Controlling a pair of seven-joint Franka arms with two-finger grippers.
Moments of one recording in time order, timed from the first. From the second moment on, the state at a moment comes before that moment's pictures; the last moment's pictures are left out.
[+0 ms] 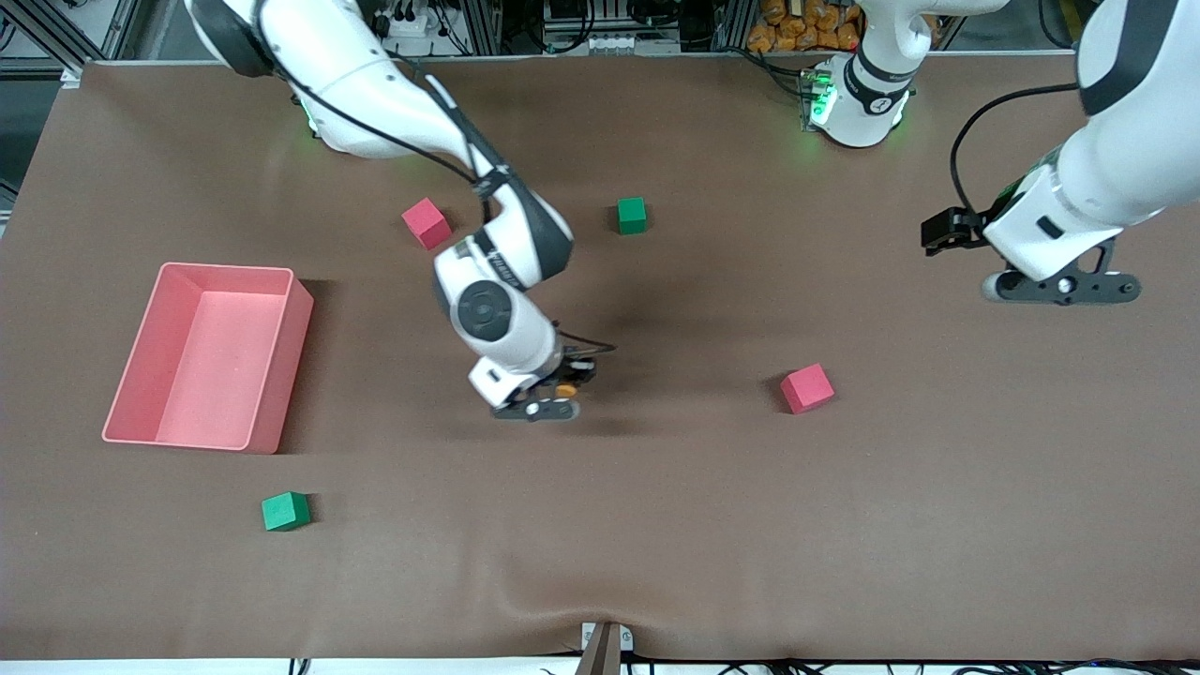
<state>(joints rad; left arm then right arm) -0.10 0.12 -0.12 -1.54 0.03 1.43 -0.14 0.63 0.82 0.04 -1.40 0.19 2.28 0.55</state>
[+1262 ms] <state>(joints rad) -0.34 0.54 -0.16 -1.41 -0.10 1.59 -0.35 0.47 0.79 -0.08 -1.12 0.07 1.86 0.47</state>
